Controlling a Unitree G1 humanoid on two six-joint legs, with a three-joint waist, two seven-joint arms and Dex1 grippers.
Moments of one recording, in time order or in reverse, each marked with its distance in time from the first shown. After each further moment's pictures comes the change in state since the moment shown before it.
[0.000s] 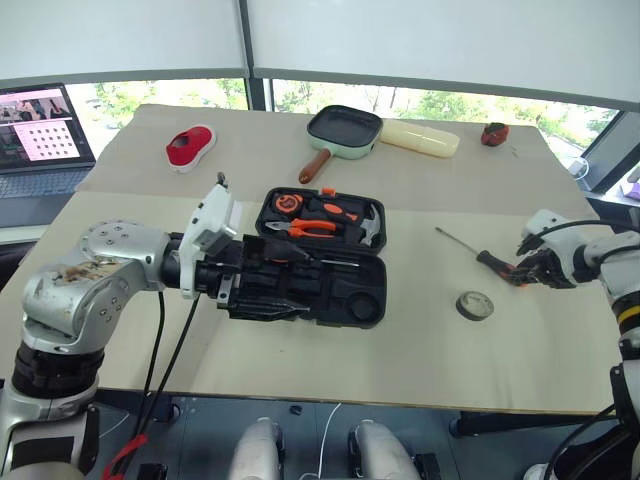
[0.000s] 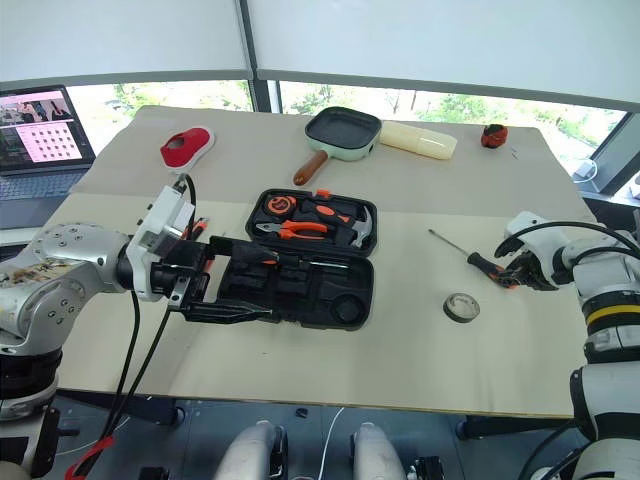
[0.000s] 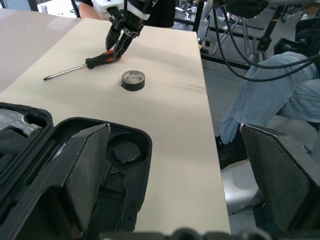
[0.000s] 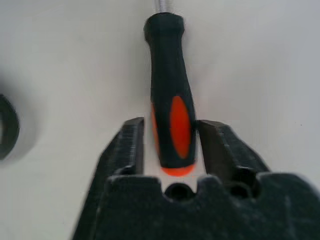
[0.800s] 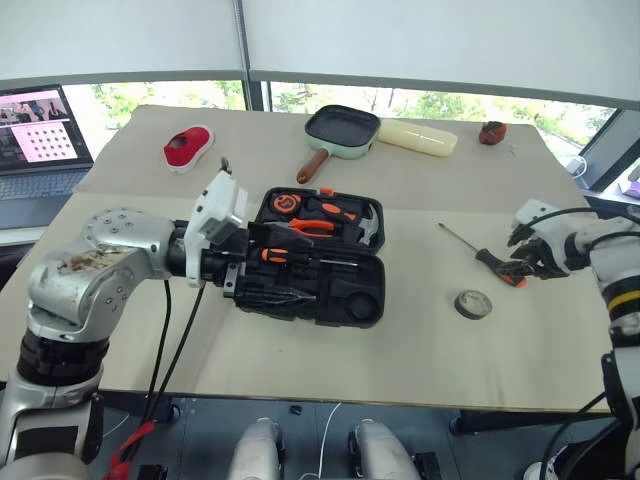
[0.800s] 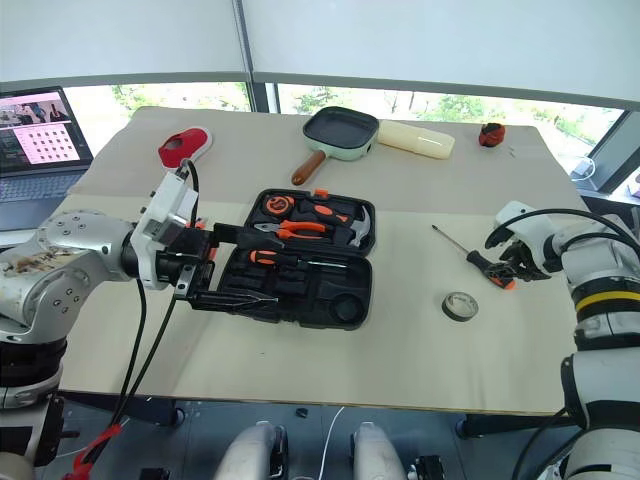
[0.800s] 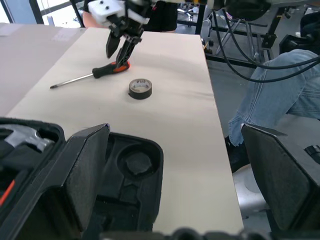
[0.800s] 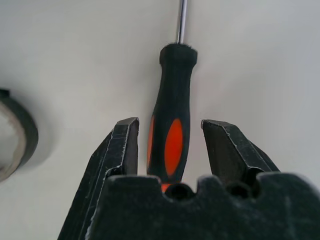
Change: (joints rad) left arm -0.068 -0.007 -0.037 0.036 0.003 -0.036 0.019; right arm -0.089 0.057 0.001 0.049 -0.071 0.054 -0.003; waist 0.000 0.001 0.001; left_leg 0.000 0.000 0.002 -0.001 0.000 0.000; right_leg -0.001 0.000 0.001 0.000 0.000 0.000
